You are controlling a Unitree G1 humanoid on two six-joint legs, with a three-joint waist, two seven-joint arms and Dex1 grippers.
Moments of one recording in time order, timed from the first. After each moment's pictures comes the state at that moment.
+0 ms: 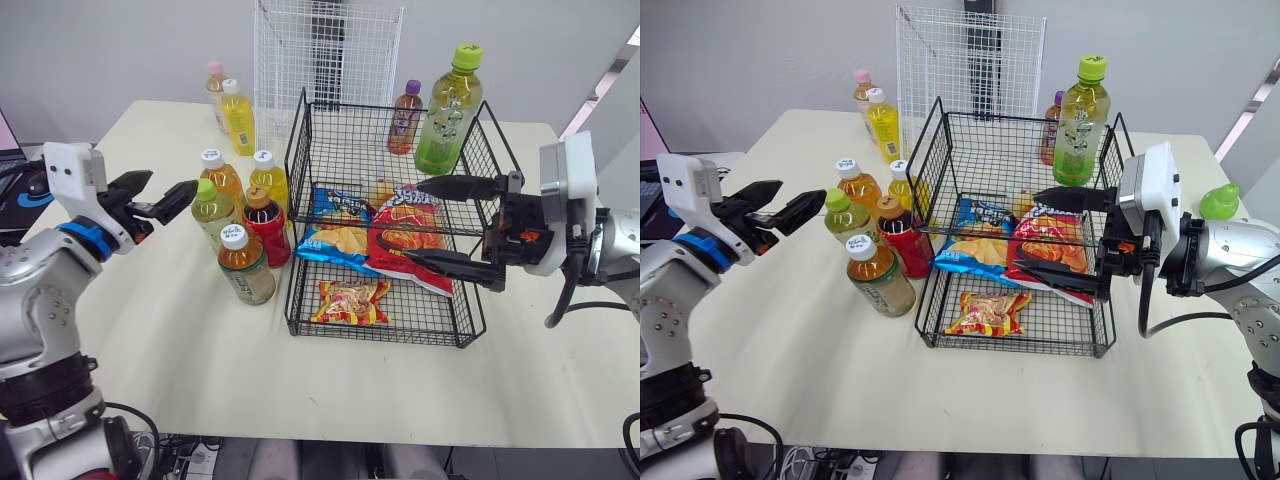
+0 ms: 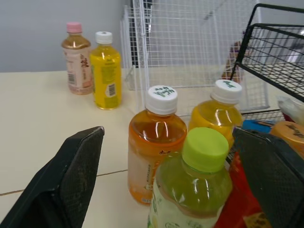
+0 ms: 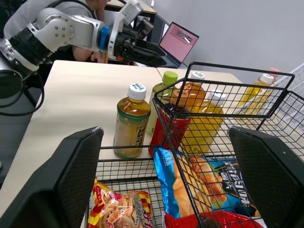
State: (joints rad) left arm -0.46 0.60 0.54 -0.23 -0.46 0.81 -0.57; right arm -0.52 -0.90 -0.14 -0.55 0.92 0.66 0.85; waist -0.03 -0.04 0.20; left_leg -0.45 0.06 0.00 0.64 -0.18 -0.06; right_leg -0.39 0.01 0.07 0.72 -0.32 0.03
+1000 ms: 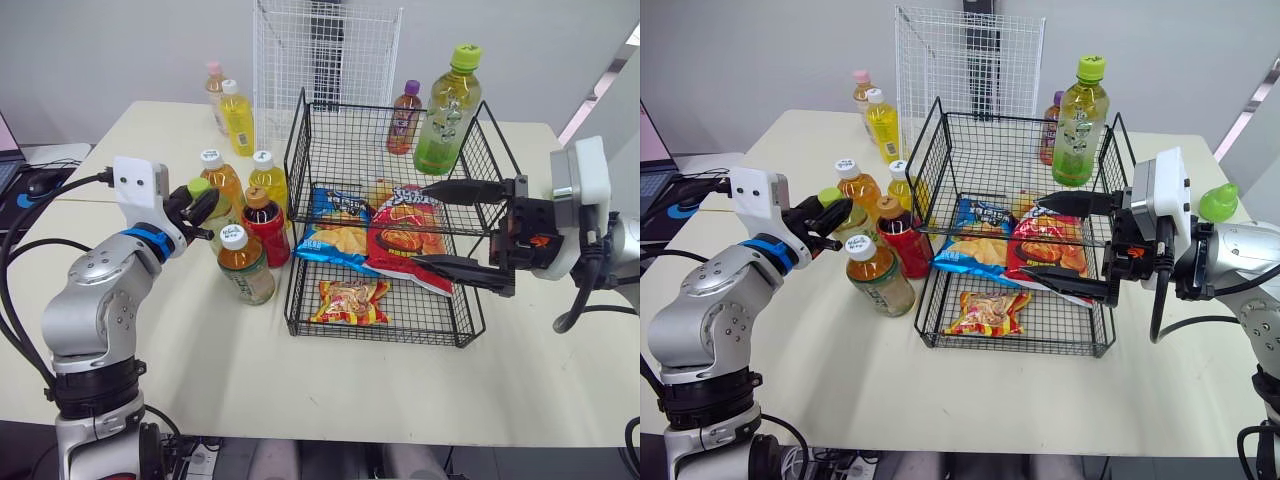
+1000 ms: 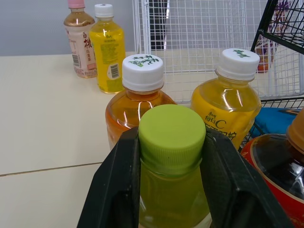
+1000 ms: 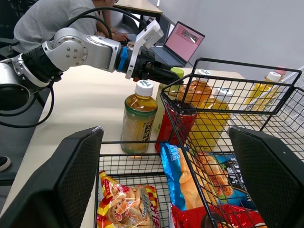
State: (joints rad) left arm -0.44 0.55 0.36 -0.26 -0.42 0.78 -0.36; right arm -0.50 -0.89 -0.18 -0.55 0.91 0.66 0.89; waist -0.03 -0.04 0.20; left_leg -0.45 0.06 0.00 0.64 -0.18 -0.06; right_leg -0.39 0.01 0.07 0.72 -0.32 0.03
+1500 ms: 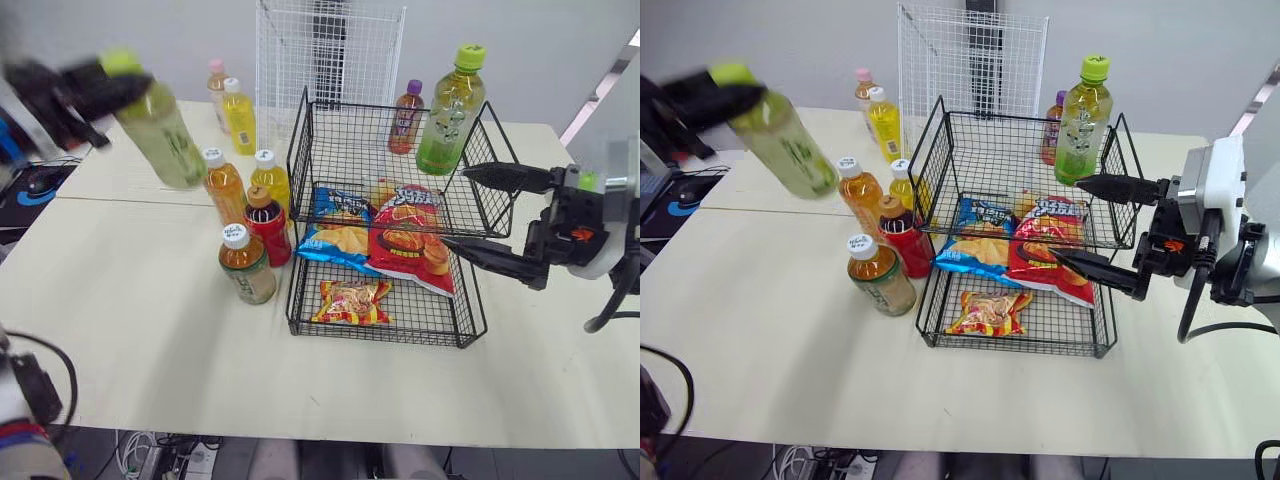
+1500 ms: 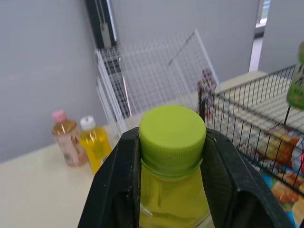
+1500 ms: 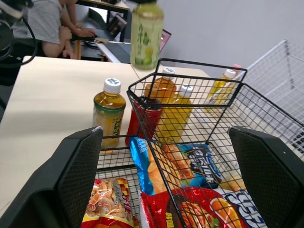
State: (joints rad) left arm -0.96 1.05 0.36 0.02 -0.65 0.88 -0.79; right arm -0.38 -0.94 -0.38 -0.62 0.95 0.68 0.81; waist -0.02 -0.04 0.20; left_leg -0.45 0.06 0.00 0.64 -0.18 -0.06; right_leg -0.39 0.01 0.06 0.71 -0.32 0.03
